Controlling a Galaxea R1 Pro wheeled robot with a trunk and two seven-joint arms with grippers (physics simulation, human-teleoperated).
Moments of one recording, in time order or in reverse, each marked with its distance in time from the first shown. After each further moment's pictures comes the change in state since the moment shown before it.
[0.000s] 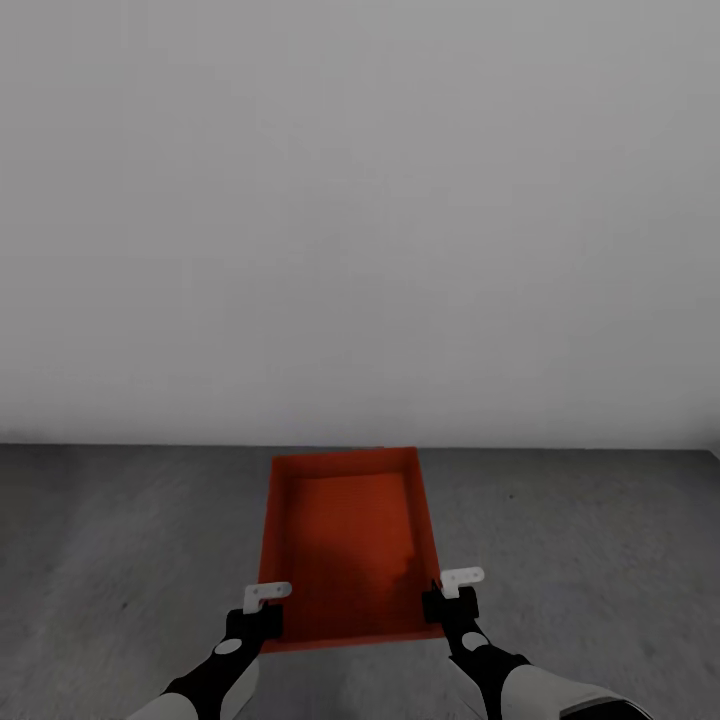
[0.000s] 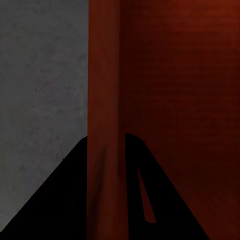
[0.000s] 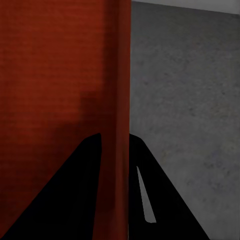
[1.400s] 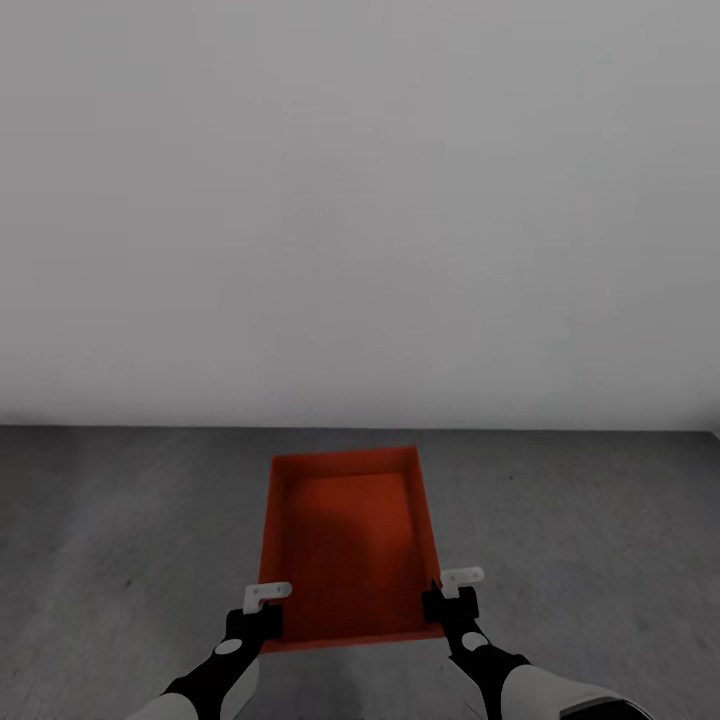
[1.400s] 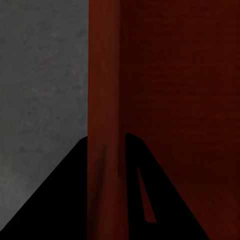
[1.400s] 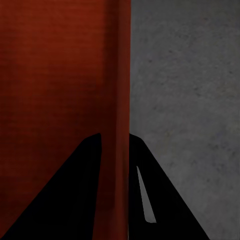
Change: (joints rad) left arm 0.000 0.000 -0.001 0.001 -0.001 -0.001 0.003; right arm 0.000 0.000 0.002 0.000 -0.001 0.000 0.000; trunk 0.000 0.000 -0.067
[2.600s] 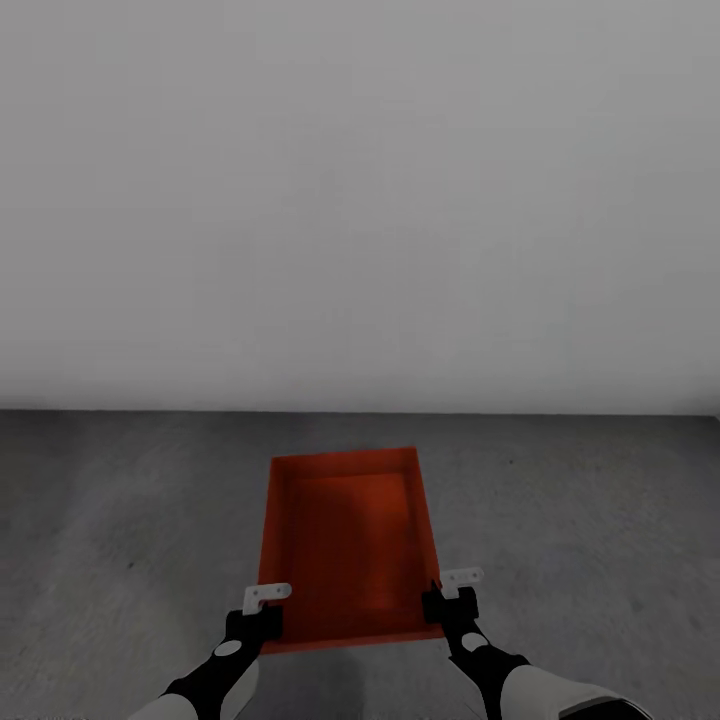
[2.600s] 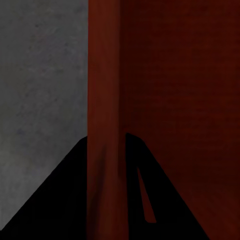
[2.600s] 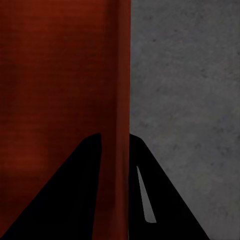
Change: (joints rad) left arm 0.000 0.000 0.004 0.008 -0.001 -0.009 -0.002; right arm 0.000 0.001 0.019 0.002 -0.017 -0.002 -0.001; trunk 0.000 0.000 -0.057
